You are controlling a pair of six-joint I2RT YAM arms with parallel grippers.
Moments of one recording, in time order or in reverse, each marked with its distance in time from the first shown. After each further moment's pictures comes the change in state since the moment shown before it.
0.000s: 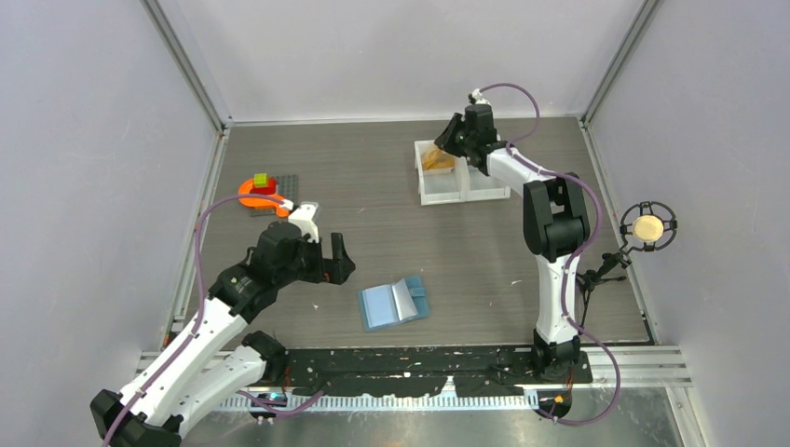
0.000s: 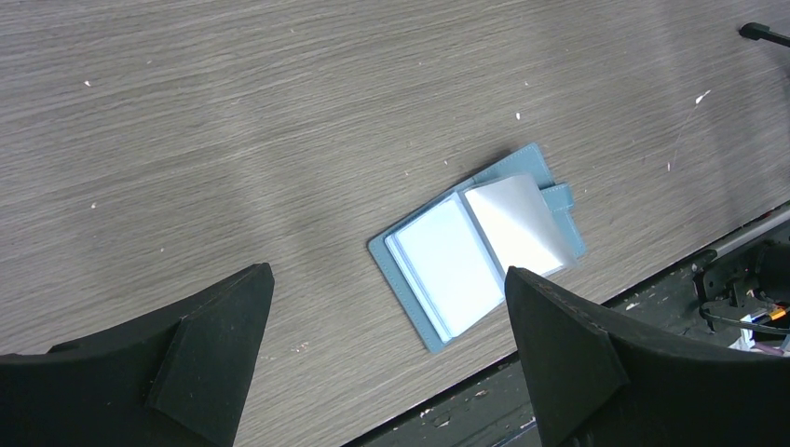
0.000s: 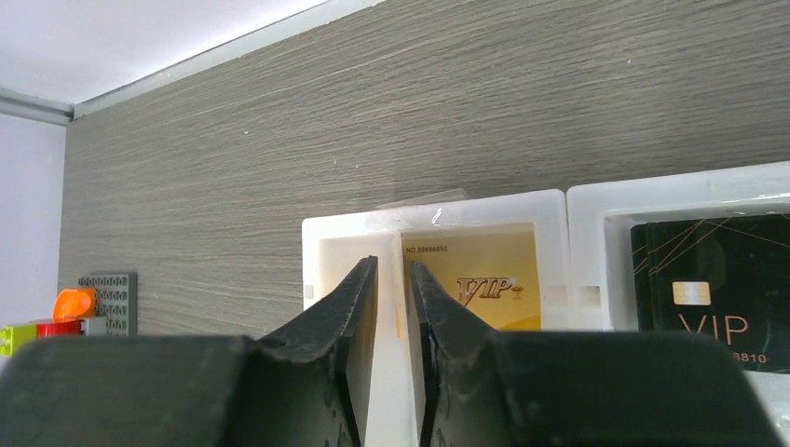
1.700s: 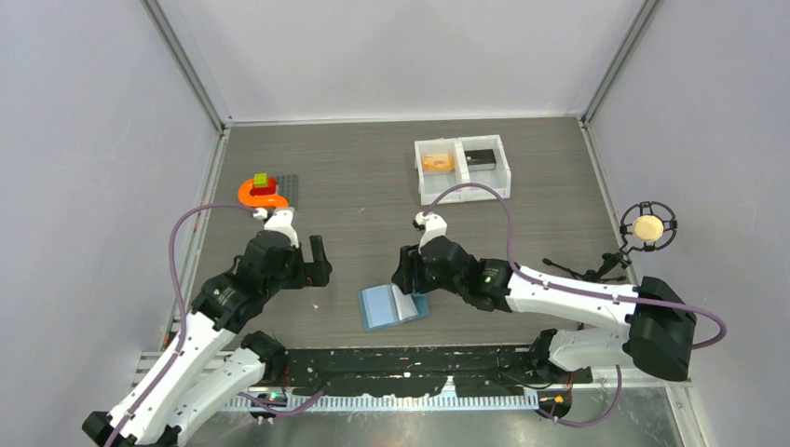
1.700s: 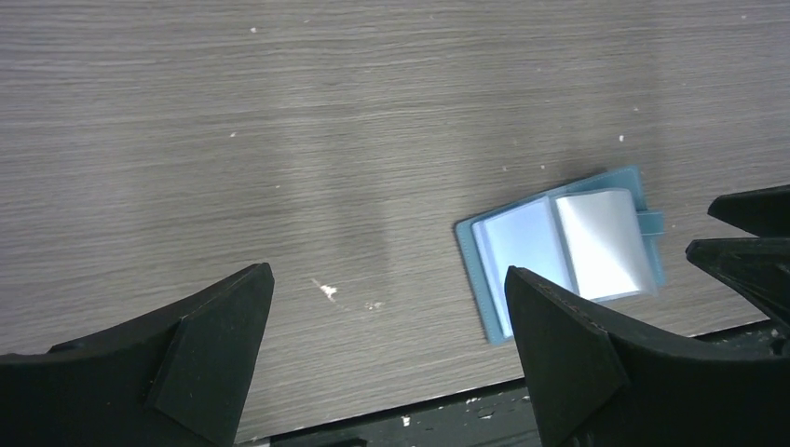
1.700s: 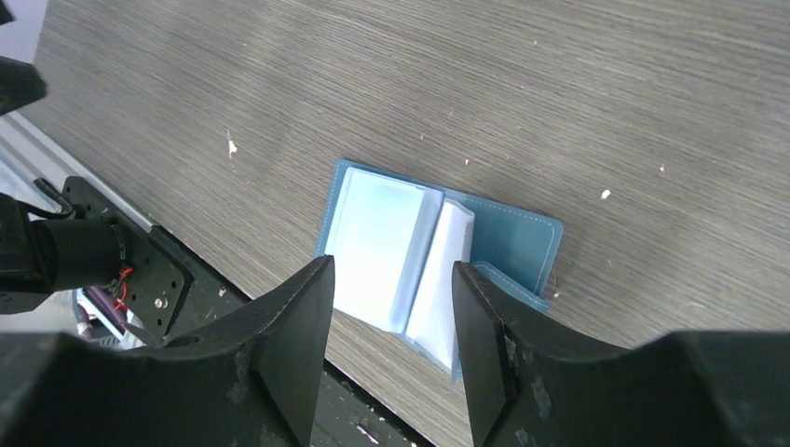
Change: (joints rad) left arm 0.011 -0.085 0.038 -0.192 -0.205 -0.067; right arm 0.779 -0.947 -0.901 -0.176 0.294 0.062
